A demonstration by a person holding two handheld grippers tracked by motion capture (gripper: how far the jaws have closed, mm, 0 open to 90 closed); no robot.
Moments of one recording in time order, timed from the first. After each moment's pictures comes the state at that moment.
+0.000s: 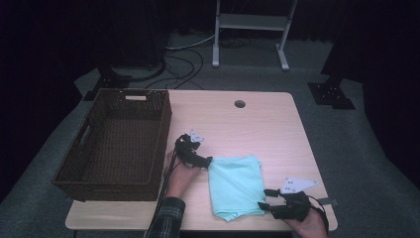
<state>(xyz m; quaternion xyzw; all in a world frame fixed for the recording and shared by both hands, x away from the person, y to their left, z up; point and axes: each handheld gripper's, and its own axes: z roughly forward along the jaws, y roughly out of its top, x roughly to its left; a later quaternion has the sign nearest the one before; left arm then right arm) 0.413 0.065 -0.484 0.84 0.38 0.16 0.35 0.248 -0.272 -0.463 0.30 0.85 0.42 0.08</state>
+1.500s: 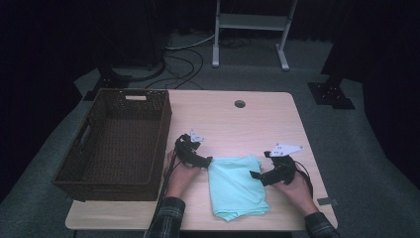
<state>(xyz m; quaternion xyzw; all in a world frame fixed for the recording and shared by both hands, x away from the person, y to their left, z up) 0.413 0.065 -0.484 0.84 0.38 0.16 0.35 0.350 -0.260 -0.458 0.32 0.84 0.43 0.13</state>
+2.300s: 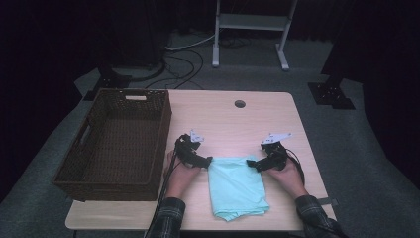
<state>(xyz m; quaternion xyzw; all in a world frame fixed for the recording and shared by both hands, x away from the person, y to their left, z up) 0.413 0.065 -0.484 0.84 0.38 0.16 0.35 0.410 -0.256 -0.485 0.34 0.85 0.39 0.12</state>
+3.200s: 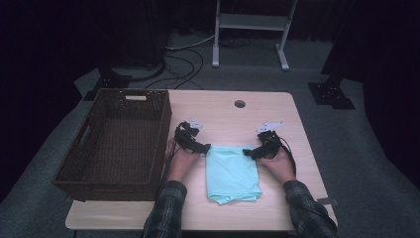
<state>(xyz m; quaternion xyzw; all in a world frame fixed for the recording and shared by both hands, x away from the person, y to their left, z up) 0.464 0.070 -0.483 0.84 0.39 0.17 0.35 0.456 -0.246 -0.486 0.35 0.85 0.37 0.13</state>
